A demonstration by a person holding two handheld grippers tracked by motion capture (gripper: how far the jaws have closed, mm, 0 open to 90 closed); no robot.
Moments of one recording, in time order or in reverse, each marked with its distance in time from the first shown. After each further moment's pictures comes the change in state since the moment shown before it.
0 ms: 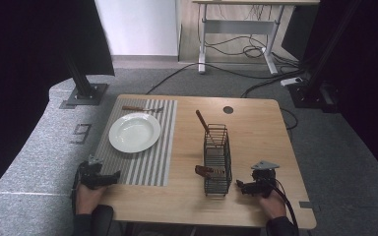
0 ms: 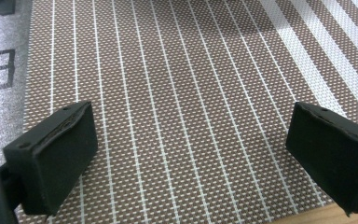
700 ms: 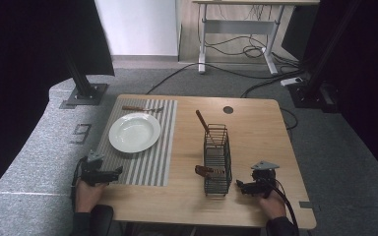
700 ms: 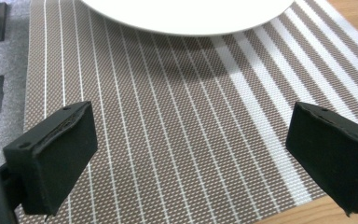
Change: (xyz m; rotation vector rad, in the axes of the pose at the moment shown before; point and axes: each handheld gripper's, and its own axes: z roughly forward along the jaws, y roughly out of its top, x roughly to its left) left arm -0.014 0.022 -0.021 -0.072 -0.049 0.042; right arm 0.001 0.000 0.000 0.000 -0.004 0.005
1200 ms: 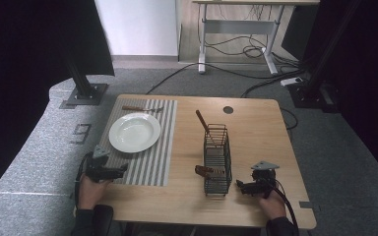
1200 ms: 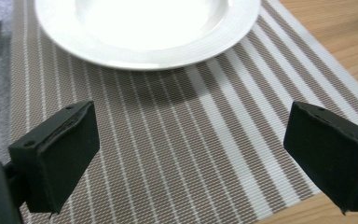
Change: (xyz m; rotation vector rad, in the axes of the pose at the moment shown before) left arm -0.019 0.022 -0.004 0.007 -0.039 0.067; right arm 0.001 0.000 0.000 0.000 -0.004 0.004
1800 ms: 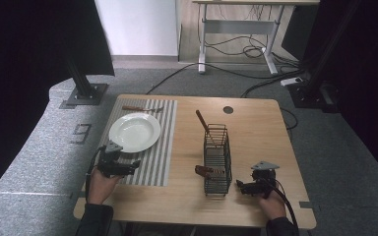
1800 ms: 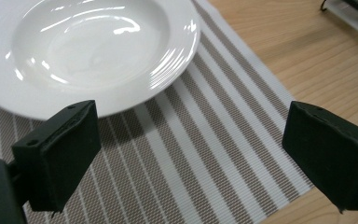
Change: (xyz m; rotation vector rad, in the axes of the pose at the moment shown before) left arm -0.031 0.031 0.006 -0.012 -0.083 0.058; right arm 0.000 0.000 0.000 0.000 -0.003 0.002
